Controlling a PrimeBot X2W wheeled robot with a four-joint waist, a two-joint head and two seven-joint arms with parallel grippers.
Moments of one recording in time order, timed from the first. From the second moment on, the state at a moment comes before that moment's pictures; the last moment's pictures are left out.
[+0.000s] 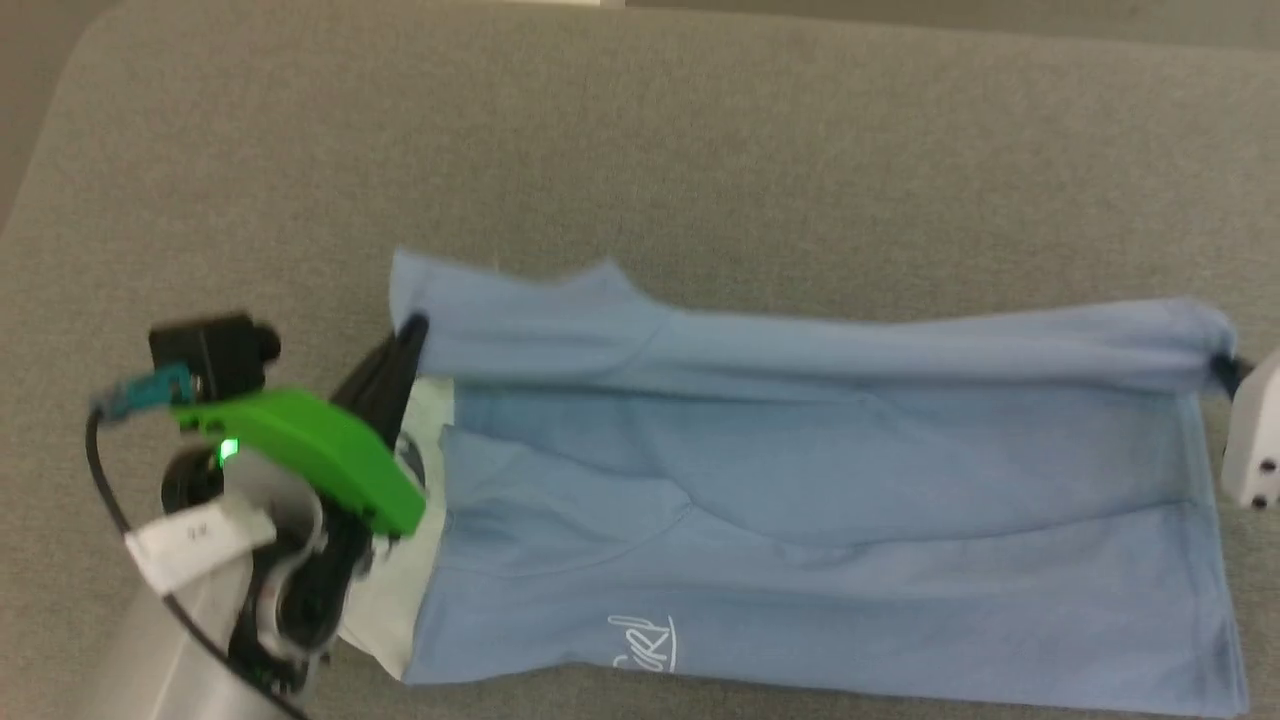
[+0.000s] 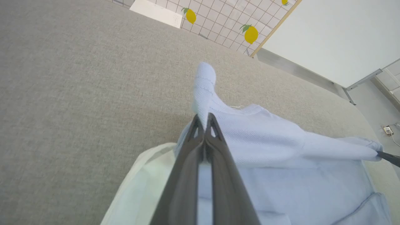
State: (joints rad) left arm -0.29 0.41 -0.31 -0.12 -0.86 0.15 0.24; right arm -0.34 -0.38 -0.18 0.09 0.28 0.13 0.81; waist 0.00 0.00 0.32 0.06
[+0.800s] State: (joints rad) left arm -0.01 0.36 -0.32 0.00 -0.94 0.23 0.23; right arm -0.06 -0.21 -0.30 0.12 0.27 0.13 0.82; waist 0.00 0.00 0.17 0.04
